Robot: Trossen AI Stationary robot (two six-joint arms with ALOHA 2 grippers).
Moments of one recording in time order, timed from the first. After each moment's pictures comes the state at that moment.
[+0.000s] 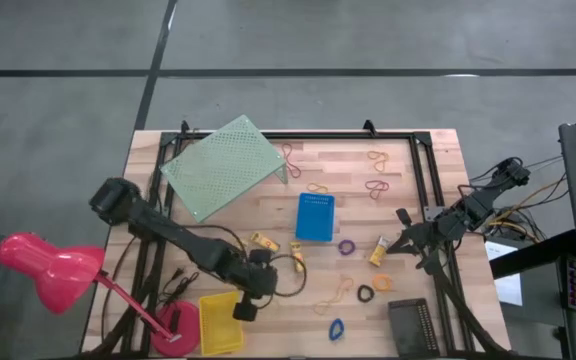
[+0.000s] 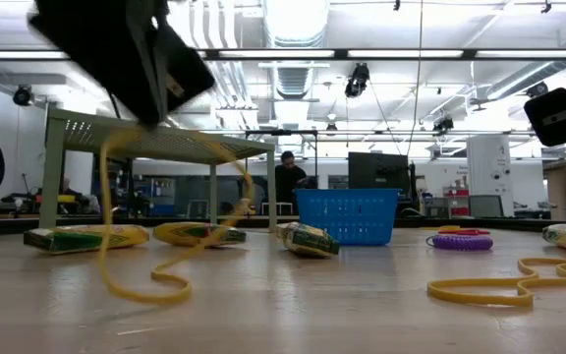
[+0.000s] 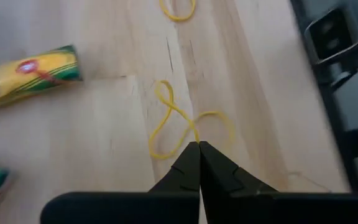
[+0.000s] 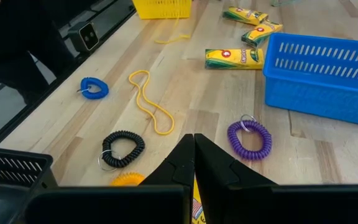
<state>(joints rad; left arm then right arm) -0.46 1.71 1.13 -0.42 0.02 -0.34 0.64 0.12 0.16 -0.49 0.26 0.27</state>
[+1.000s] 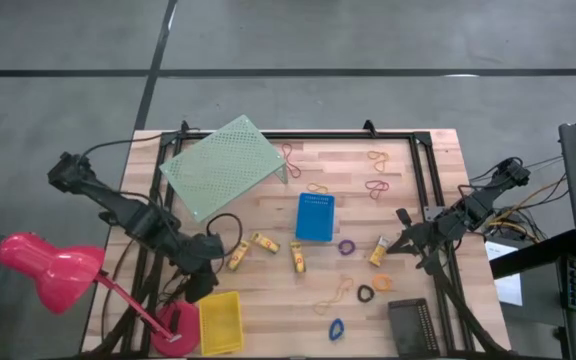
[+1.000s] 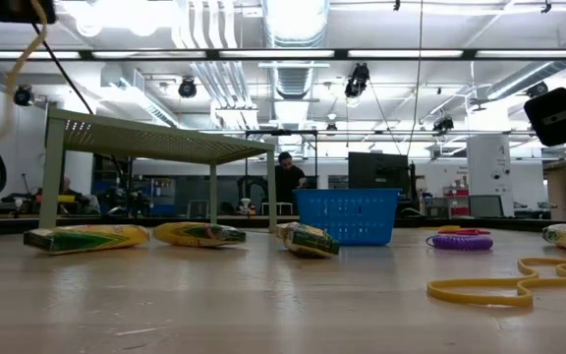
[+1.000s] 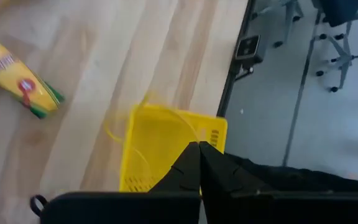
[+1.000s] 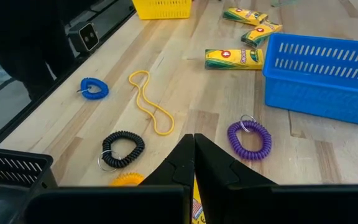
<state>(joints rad) -0.55 1.20 1.08 -0.83 0.13 -1.03 0.64 0.12 0.16 -0.49 0.26 0.27</state>
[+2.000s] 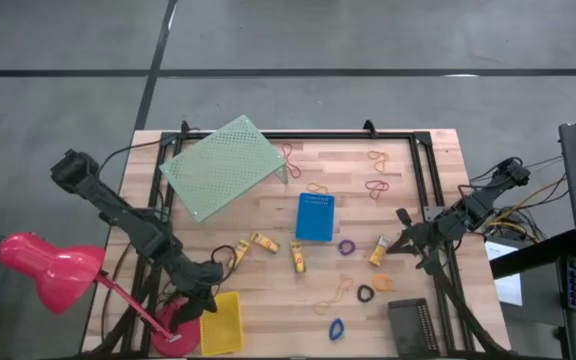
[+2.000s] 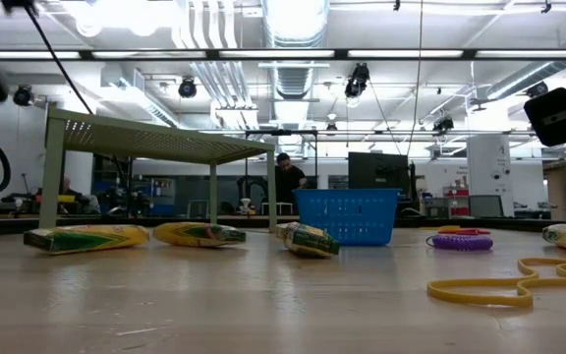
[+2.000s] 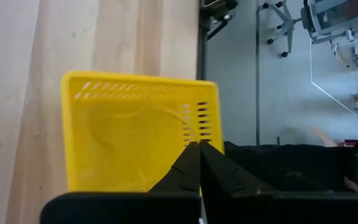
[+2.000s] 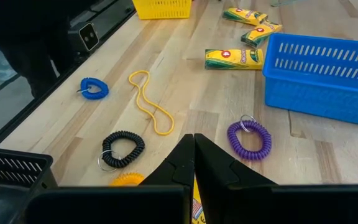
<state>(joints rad) -0.69 1.20 0.63 -0.17 0.18 -0.99 0.64 0.12 0.16 -0.49 0.26 0.27</state>
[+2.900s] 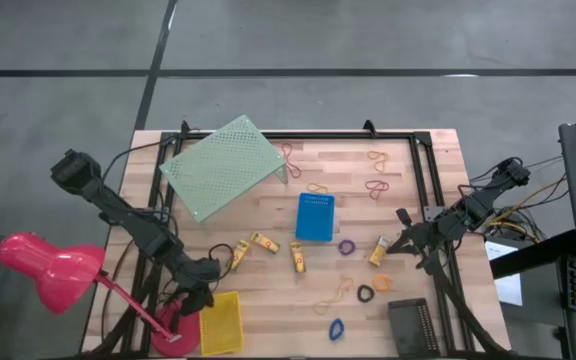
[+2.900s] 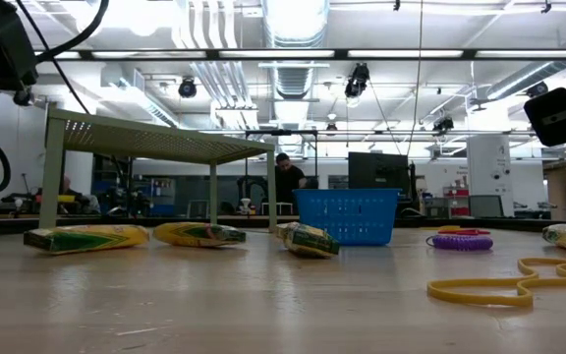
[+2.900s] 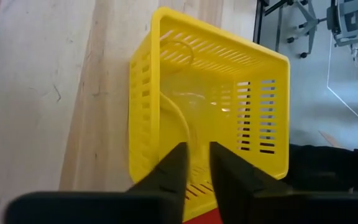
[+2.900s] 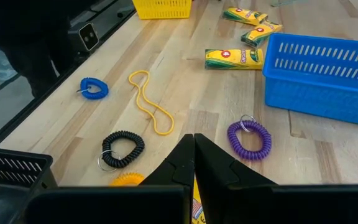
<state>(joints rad) -0.69 1.20 0.46 -0.07 0.18 -1.05 0.64 0.12 0.16 -0.49 0.26 0.27</state>
